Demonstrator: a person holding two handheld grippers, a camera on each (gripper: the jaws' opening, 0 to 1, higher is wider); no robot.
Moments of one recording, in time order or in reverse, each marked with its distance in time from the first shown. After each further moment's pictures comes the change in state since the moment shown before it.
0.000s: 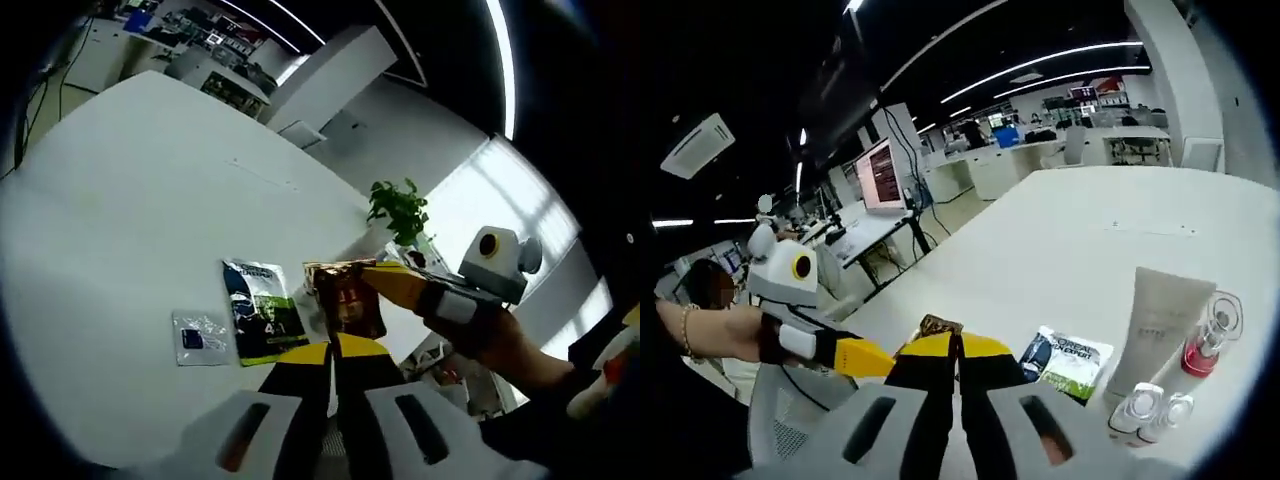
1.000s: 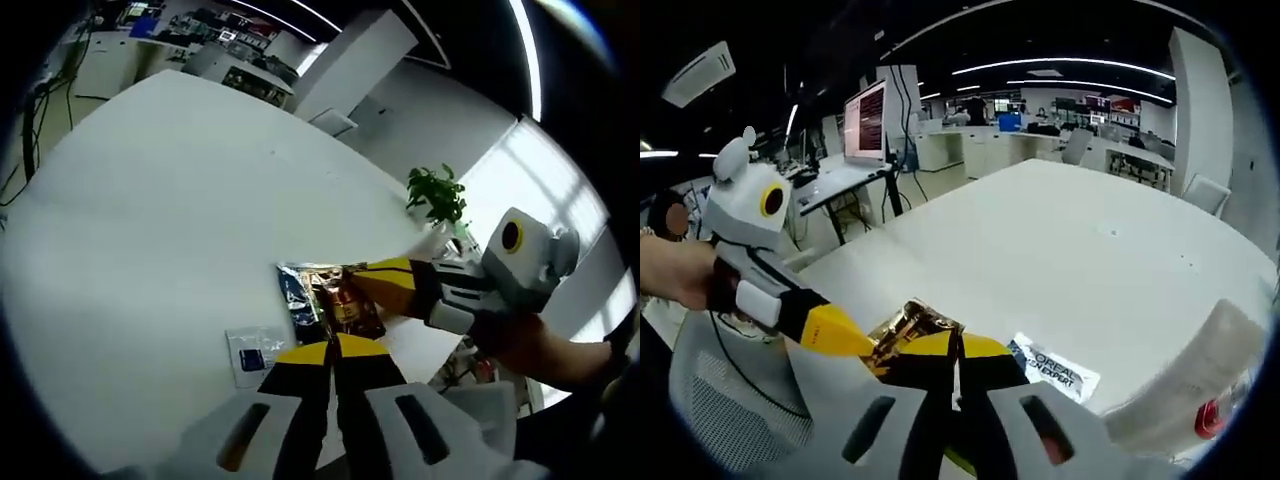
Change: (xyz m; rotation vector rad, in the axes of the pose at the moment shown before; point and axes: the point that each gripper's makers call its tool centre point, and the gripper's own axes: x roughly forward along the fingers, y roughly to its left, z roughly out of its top) left arm 0.027 0.073 0.015 0.047 0.070 0.137; right arm 0.063 -0.029 -0.025 -0.183 0.110 -0.108
